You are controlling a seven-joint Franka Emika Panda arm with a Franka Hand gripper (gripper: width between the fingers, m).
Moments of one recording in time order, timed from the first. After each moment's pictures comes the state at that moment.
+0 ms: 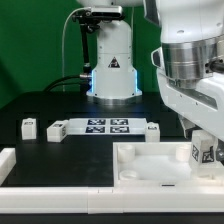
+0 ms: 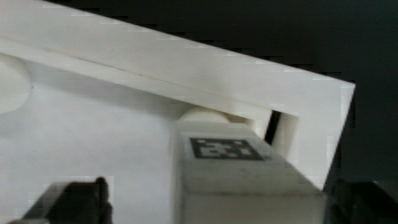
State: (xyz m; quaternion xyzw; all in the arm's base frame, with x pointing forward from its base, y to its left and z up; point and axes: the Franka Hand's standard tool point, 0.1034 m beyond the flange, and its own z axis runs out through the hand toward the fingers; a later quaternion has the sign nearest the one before) arm 0.621 0.120 0.075 -0.81 0.57 0.07 0.06
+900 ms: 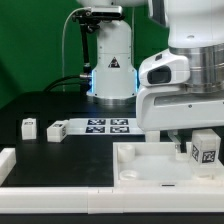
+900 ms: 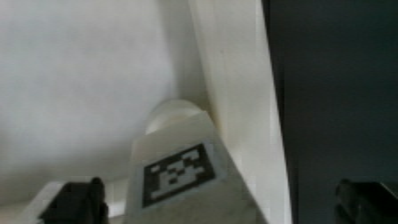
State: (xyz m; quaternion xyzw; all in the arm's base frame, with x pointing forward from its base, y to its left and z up) arm 0.621 0.125 0.072 -1.00 0.02 0.05 0.08
